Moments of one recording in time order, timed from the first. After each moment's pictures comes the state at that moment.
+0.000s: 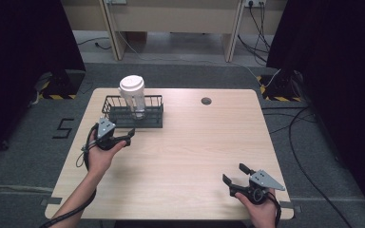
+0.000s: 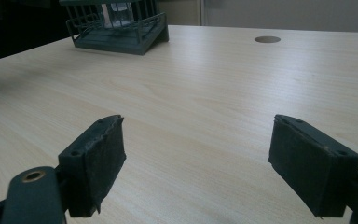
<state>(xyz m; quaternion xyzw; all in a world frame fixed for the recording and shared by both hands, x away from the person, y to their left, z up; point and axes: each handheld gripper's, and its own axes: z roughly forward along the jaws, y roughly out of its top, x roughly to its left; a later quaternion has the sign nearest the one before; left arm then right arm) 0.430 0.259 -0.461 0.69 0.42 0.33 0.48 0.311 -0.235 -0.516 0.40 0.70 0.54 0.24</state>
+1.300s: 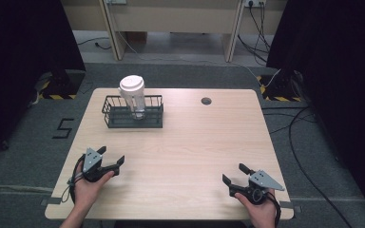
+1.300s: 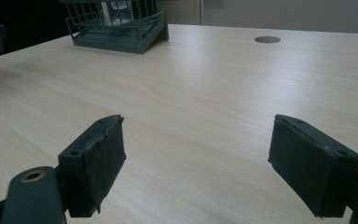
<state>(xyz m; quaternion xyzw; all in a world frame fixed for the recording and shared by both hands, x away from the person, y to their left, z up) 0.352 0.287 -0.512 0.69 0.44 0.32 0.48 0.311 -0.235 -0.515 0.40 0.70 0.53 0.25</state>
